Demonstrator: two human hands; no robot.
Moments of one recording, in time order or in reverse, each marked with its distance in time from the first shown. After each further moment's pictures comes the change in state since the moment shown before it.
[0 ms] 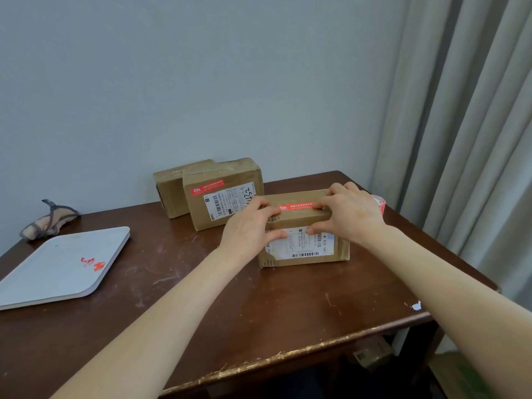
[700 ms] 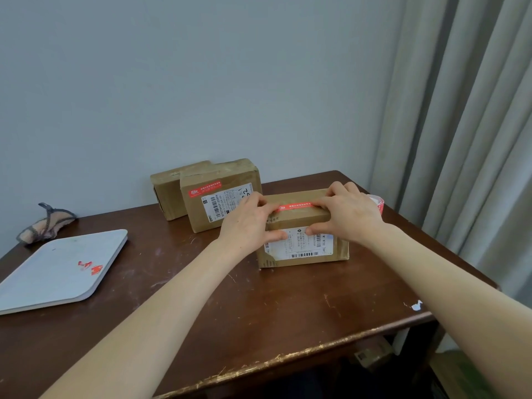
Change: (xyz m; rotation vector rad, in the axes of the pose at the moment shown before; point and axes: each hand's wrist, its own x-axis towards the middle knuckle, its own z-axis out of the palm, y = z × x) left_hand 0.015 -0.002 -0.004 0.140 -0.086 0.015; right_hand 0.003 0.003 0.002 0.003 -0.041 -0.001
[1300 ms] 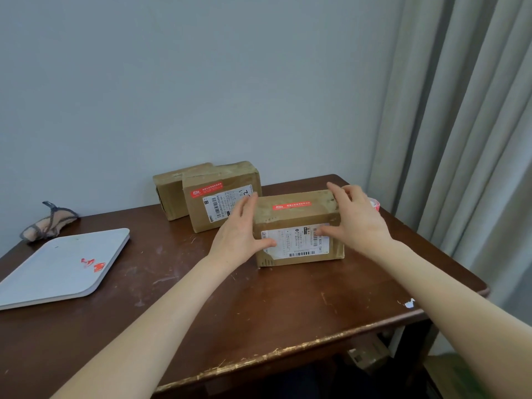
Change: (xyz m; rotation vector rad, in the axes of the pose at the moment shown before) left_hand -0.028 -0.007 0.009 -0.288 0.054 -0.161; right_hand -0.020 0.012 0.016 0.272 0.177 0.115
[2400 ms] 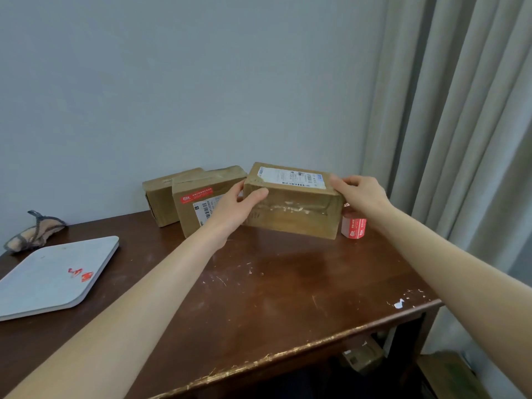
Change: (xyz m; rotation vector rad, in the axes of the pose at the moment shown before) left_hand 0.036 0.024 -0.030 -0.777 -0.080 -0.298; right_hand 0.034 0.019 -0.030 0.701 0.065 0.436
